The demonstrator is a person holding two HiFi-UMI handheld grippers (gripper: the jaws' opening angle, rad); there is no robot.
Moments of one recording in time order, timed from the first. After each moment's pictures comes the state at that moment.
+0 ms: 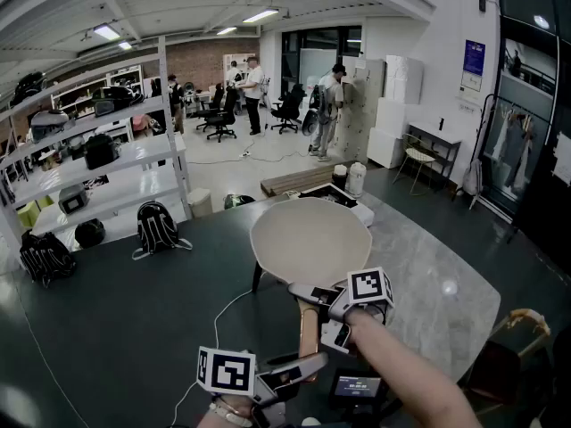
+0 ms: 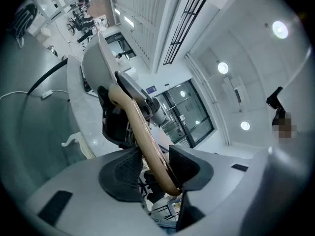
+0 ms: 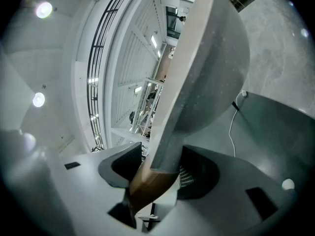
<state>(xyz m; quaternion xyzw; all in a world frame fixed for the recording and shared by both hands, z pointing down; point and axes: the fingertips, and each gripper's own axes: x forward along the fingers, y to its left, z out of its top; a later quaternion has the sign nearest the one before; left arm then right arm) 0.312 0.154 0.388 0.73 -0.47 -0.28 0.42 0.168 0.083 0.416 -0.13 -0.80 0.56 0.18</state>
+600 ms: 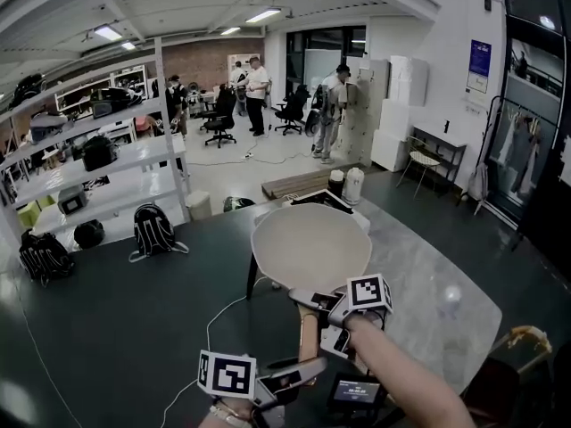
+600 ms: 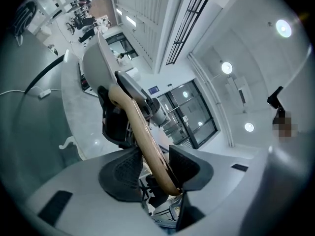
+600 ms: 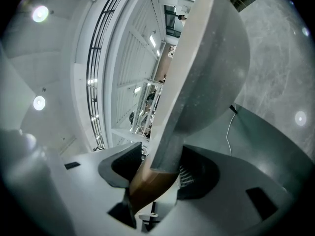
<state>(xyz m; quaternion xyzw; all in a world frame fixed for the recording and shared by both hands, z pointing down) 0.309 0.083 0.403 0.71 -0.48 -0.28 0.43 0.165 0.013 0.428 -0.14 -0.79 0.56 0.19</state>
